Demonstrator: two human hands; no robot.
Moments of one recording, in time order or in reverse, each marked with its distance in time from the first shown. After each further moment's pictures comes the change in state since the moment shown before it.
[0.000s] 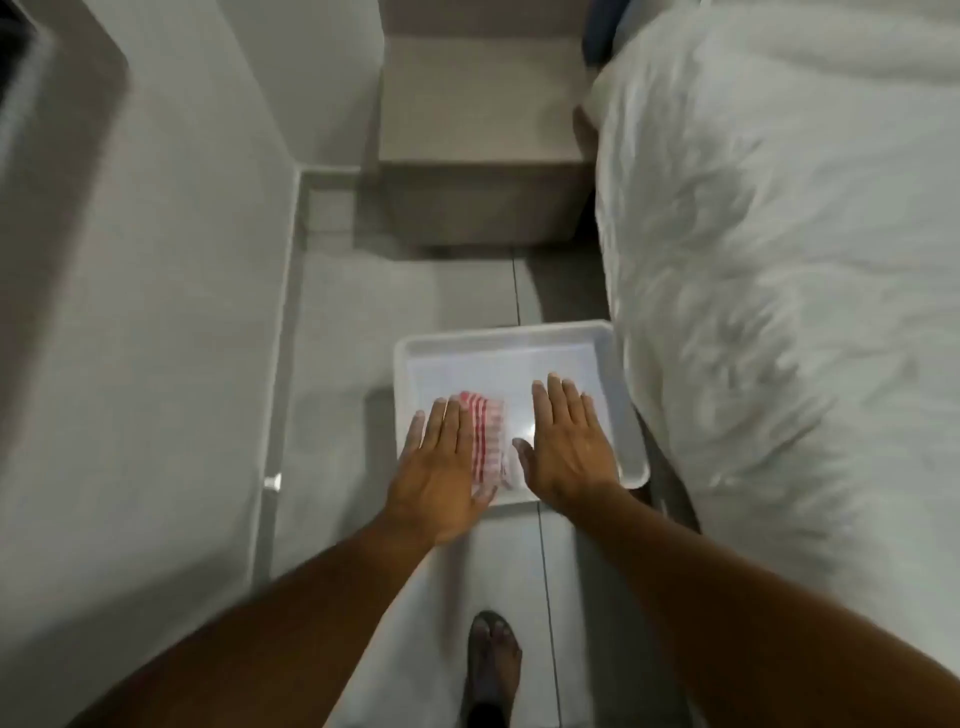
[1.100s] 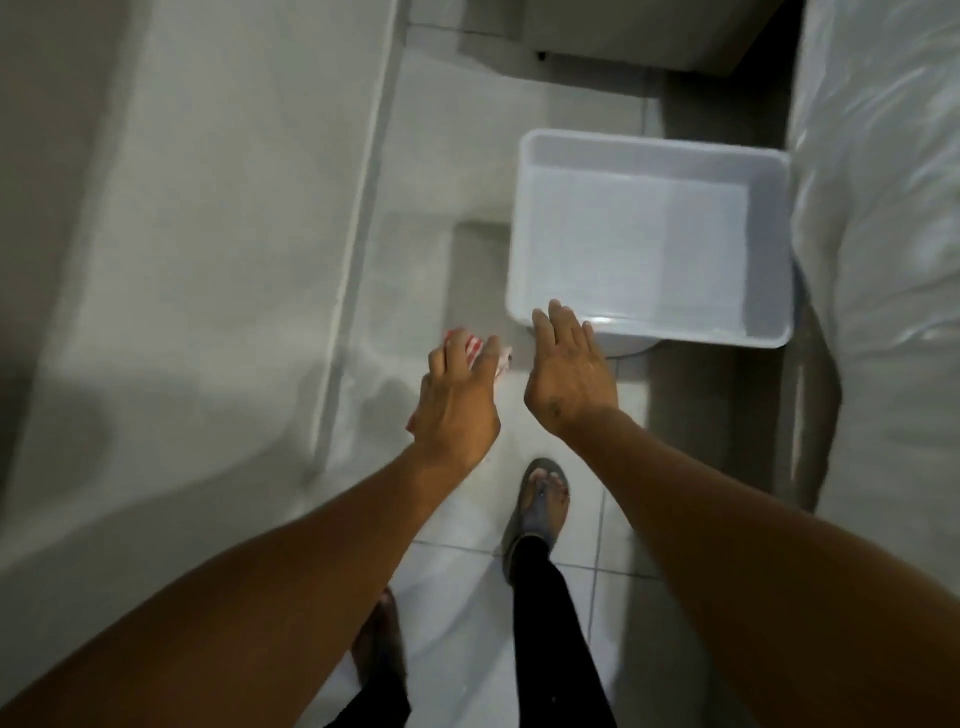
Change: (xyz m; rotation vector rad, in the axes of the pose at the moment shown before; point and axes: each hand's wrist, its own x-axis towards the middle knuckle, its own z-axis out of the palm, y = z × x) left_hand -0.172 -0.041 0.091 -0.343 -0.001 -0.415; right_hand -0.083 -0.142 0.120 0.133 -0.043 -0.159
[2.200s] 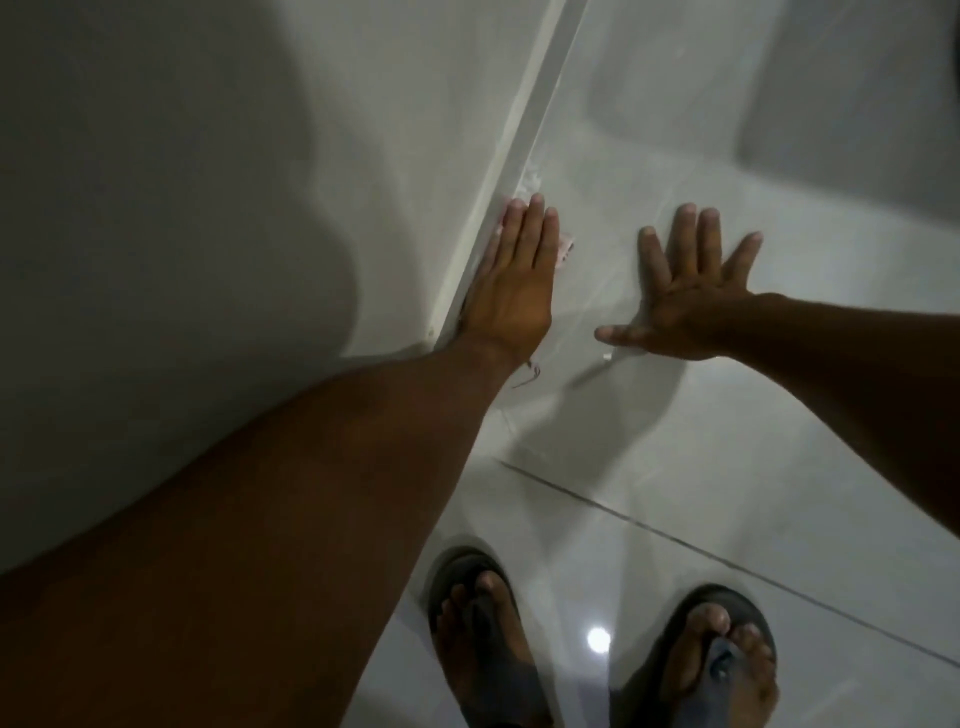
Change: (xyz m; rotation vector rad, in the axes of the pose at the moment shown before) left_hand 0.046 -0.358 0.318 0.168 0.133 -0.010; right_hand 0.119 -0.056 0.412 -0.374 -0.507 -0.119
